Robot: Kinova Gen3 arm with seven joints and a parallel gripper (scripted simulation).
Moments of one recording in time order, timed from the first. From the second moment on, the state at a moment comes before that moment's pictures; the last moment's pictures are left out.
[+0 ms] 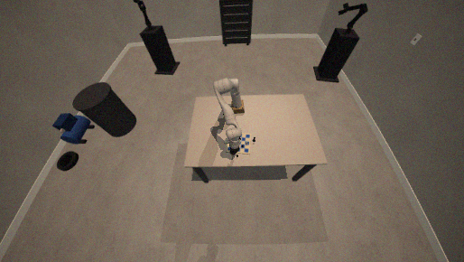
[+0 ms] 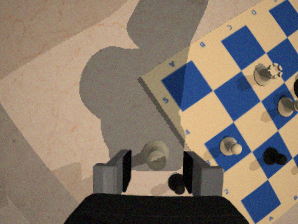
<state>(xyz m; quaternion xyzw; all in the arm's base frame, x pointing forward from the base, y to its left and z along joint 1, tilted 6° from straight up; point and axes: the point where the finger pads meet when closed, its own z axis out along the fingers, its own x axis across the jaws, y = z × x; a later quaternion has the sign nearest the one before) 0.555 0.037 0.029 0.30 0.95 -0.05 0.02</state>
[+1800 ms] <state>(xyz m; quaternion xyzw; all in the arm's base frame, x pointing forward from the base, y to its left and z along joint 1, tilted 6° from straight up) 0.555 0.032 -0.013 0.30 0.95 -0.05 0.02</state>
